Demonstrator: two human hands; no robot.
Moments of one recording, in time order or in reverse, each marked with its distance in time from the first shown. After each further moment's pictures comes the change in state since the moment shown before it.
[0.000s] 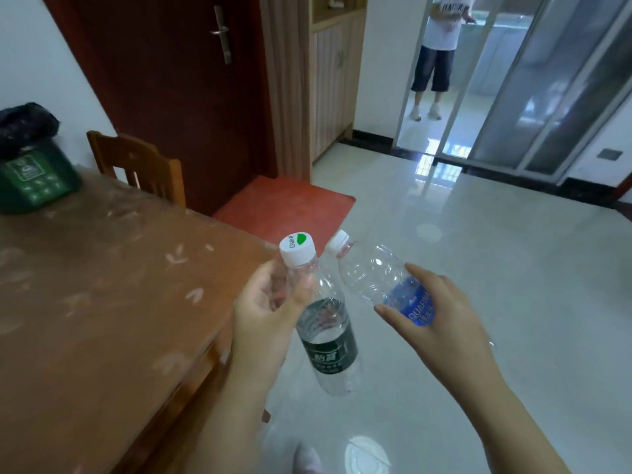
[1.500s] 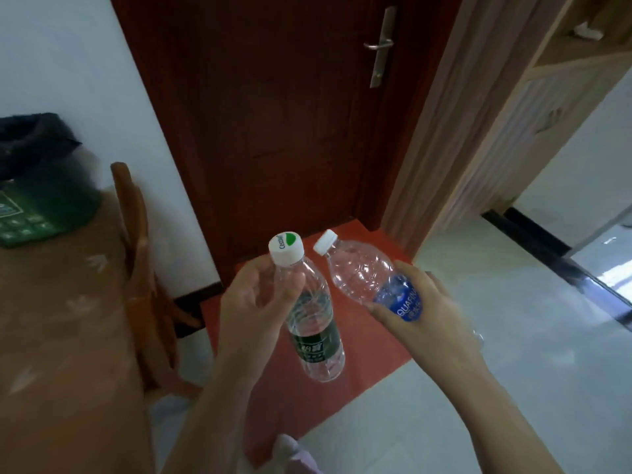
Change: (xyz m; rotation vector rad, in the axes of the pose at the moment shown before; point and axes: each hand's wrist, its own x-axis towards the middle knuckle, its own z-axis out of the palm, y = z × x) left_hand 0.619 -0.129 0.015 0.275 0.559 0.009; right_hand 0.691 -0.028 0.286 0.100 -0.444 -0.404
